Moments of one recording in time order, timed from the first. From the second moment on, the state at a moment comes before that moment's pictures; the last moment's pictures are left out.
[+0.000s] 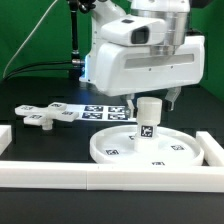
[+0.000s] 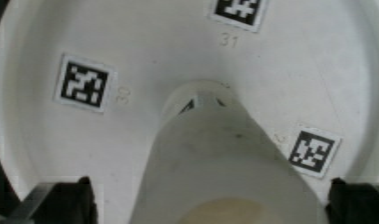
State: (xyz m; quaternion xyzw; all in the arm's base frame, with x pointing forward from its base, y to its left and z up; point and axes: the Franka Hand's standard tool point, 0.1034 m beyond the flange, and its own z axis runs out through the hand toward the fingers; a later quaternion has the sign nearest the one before) arm 0.557 0.042 0.073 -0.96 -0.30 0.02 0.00
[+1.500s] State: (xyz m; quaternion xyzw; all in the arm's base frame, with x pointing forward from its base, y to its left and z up) arm 0.558 0.040 0.073 -0.88 -0.47 0.02 -0.01
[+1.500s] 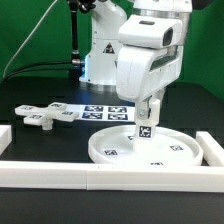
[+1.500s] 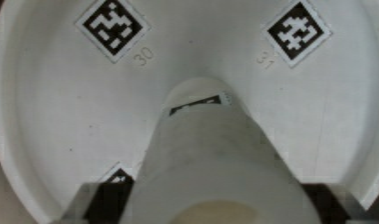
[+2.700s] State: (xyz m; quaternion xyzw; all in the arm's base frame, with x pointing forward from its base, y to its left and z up) arm 0.559 0.033 0.072 -0.99 0.10 0.02 0.04
